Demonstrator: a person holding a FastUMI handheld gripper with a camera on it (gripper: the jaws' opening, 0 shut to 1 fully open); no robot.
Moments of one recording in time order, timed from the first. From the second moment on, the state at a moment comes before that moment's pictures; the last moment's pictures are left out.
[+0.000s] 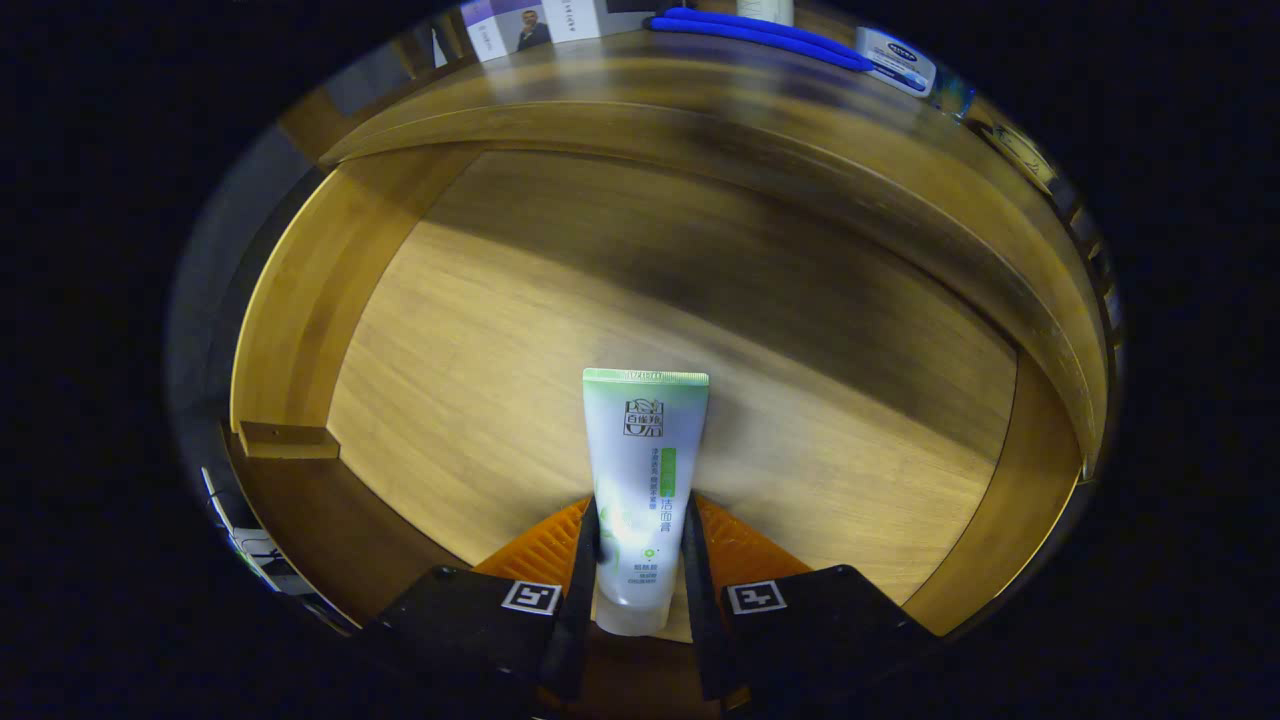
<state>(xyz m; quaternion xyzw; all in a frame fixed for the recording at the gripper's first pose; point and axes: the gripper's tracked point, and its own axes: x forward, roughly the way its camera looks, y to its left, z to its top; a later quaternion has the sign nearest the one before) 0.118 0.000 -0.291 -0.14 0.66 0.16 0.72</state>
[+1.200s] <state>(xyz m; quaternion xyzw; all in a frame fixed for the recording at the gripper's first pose) 0.205 0.013 -0.123 -0.02 0.52 0.19 0.83</state>
